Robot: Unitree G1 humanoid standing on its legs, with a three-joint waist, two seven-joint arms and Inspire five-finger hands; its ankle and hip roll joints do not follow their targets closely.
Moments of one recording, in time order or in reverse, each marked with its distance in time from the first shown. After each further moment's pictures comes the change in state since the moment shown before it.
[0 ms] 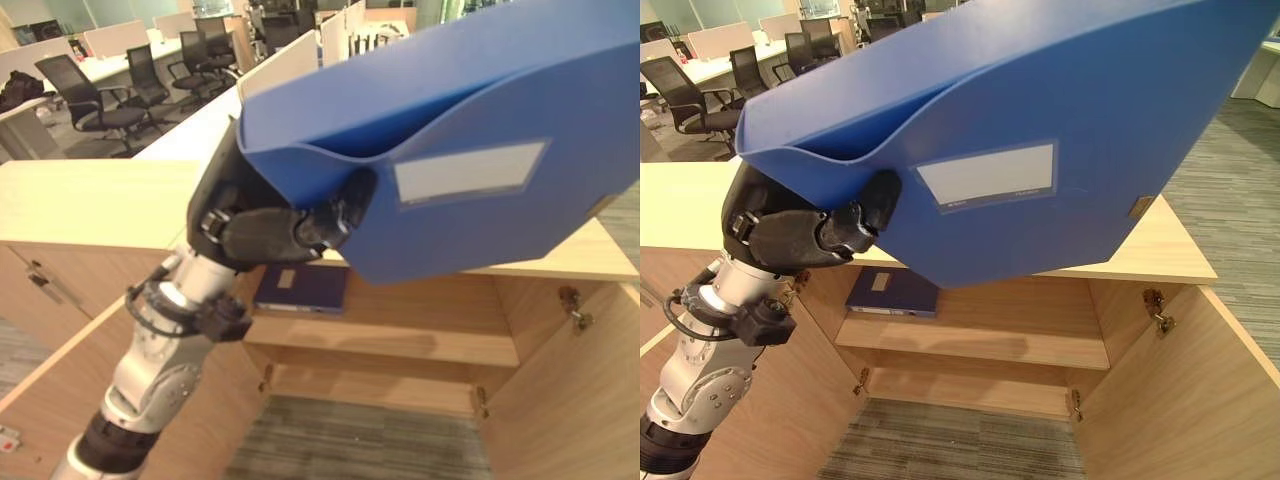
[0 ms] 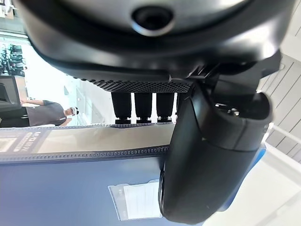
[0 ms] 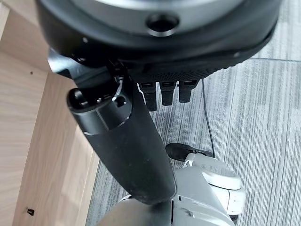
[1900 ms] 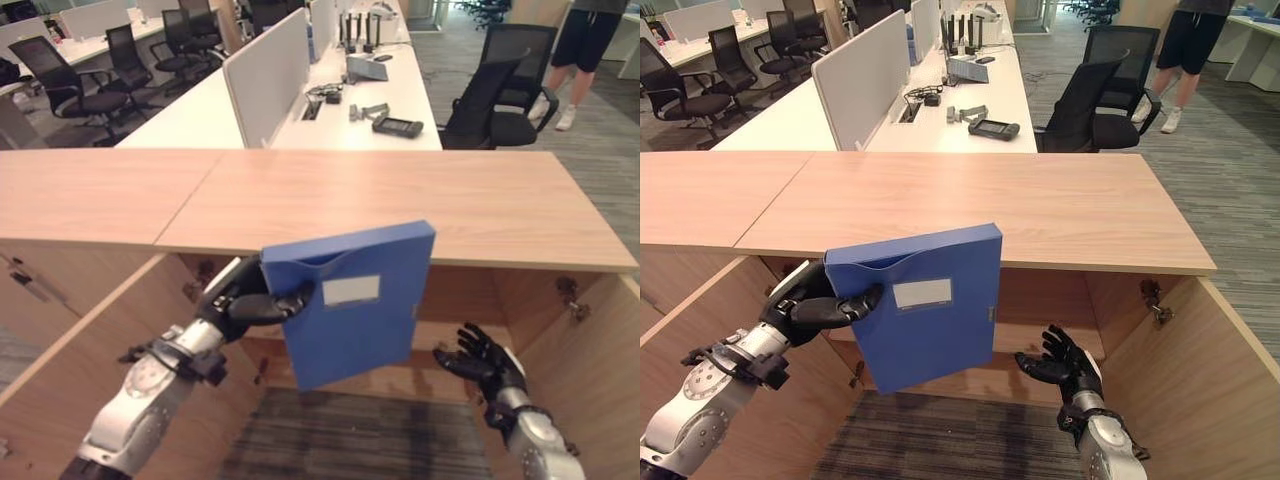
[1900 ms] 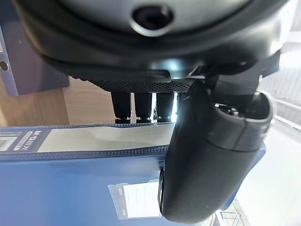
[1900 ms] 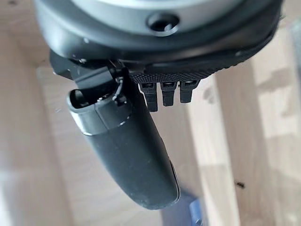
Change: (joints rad) left arm 0.314 0.100 0.027 0.322 0.037 0.202 -0.122; right arm -0.006 -0.082 -0.181 -0.853 0.391 -0.055 0.047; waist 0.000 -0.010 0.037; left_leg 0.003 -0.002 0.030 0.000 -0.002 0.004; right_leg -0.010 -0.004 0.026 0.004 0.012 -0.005
